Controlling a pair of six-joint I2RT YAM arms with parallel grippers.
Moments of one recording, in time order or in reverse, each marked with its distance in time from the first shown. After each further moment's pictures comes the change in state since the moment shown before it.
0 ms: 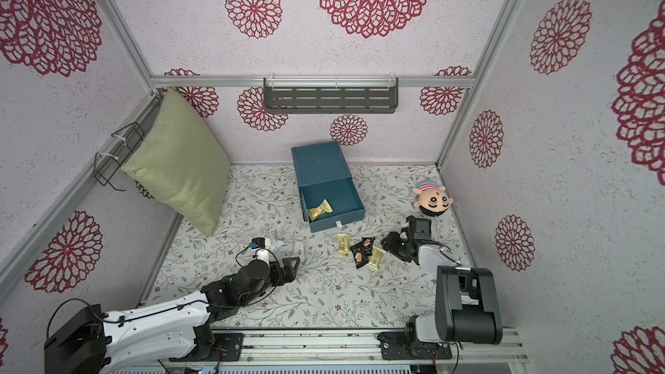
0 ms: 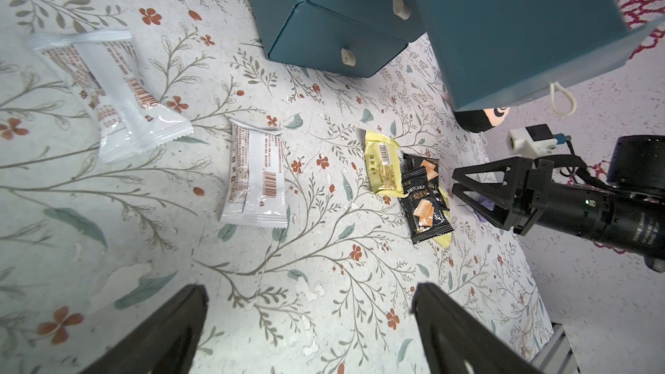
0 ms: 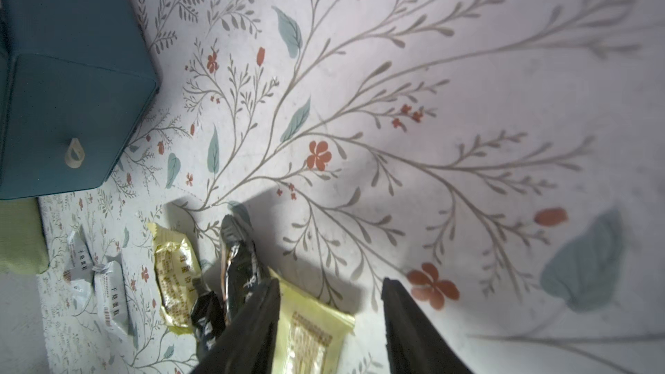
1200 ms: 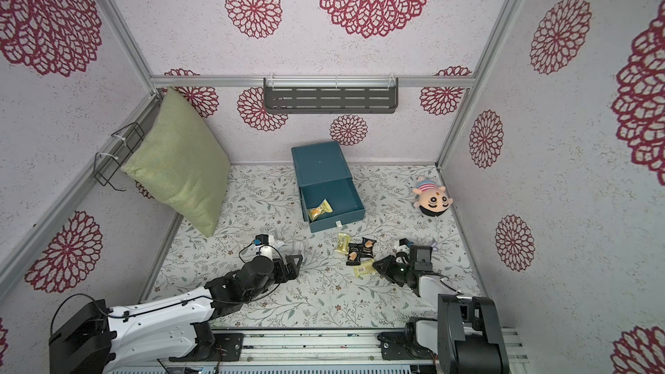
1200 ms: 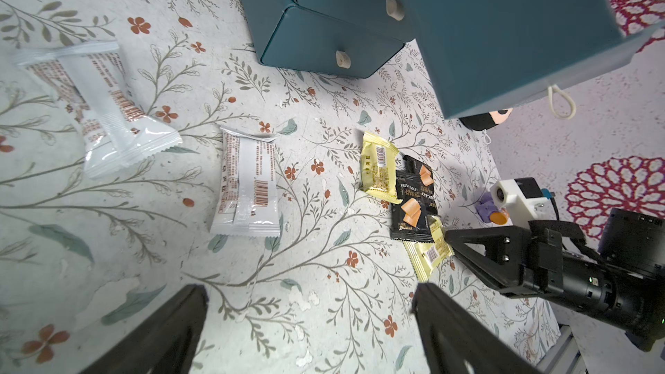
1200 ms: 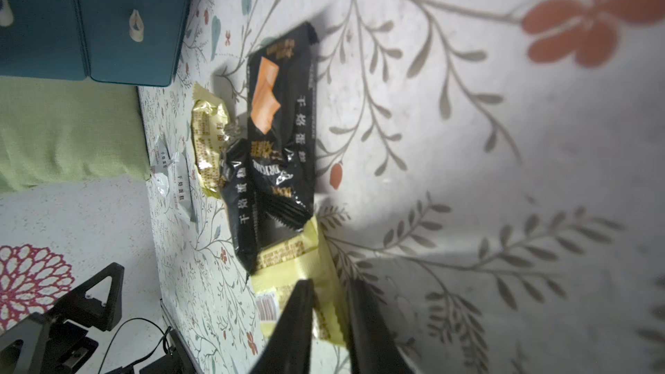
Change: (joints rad) left arm 0.005 0.050 0.055 -0.014 0.004 0.023; right arm 0.005 -0.225 -0.352 0.167 -0.283 0.097
